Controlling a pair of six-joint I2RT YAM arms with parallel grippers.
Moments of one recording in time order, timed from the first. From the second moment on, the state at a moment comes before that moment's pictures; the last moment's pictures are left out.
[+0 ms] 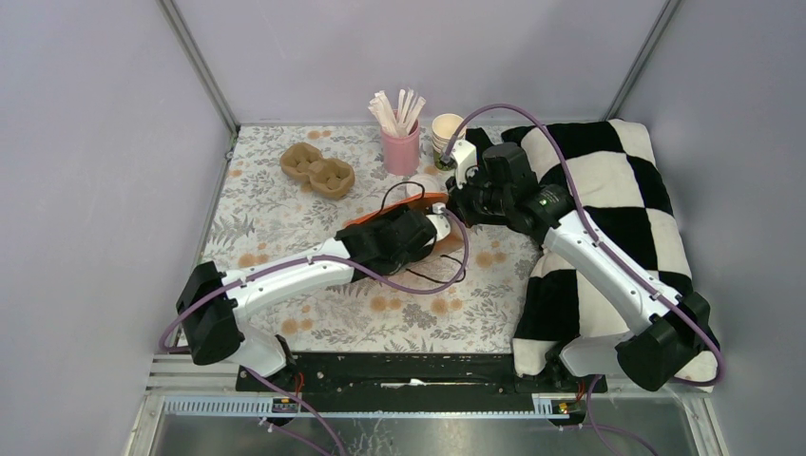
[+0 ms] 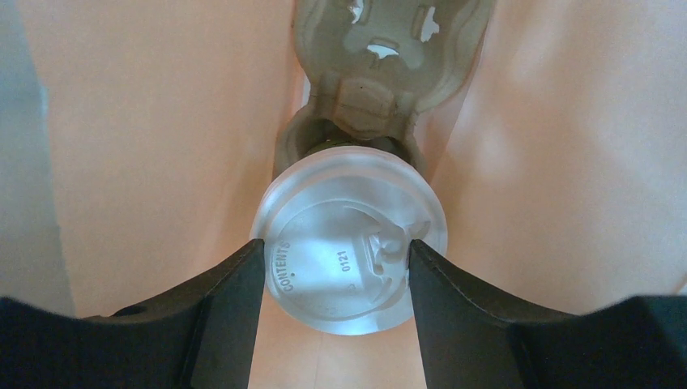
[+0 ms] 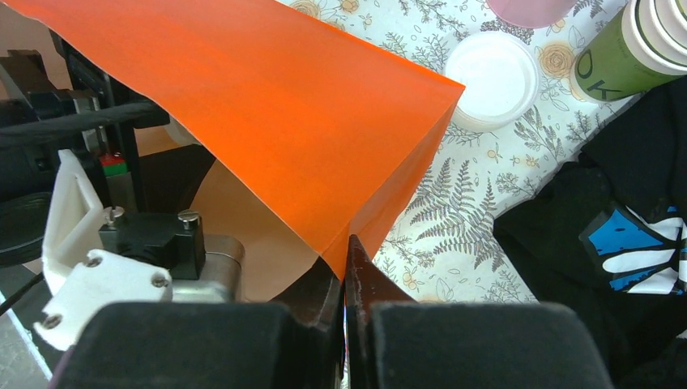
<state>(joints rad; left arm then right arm) -1.04 1.47 1.20 -0.68 -0.58 0.24 0.59 1.33 1.27 -0.58 -0.30 -0.14</state>
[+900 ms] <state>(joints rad) -1.10 1.55 1.29 -0.69 -0.61 0.17 0.58 1.22 1.08 -0.40 -0.25 -0.11</state>
